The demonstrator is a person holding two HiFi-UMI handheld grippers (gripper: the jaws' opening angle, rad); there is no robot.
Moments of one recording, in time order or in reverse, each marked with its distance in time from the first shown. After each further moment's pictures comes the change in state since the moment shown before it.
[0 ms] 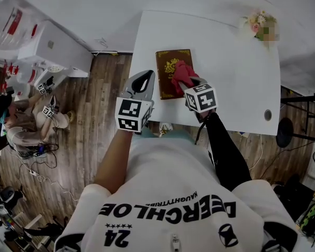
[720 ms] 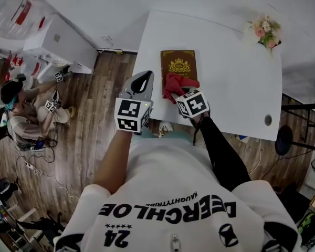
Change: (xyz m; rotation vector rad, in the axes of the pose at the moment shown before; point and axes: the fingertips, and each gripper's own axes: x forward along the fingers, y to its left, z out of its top) left arm -0.024 0.008 0.000 -0.013 -0.010 0.061; right arm 0.018 0.059 -0.036 -0.083 0.138 0.131
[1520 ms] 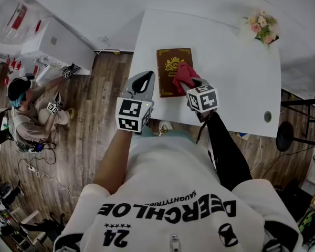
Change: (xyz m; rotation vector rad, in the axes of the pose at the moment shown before) left arm 0.010 -0.018 -0.003 0.021 0.018 -0.036; right arm -0.032 -0.060 0.015 0.076 -0.166 -0.102
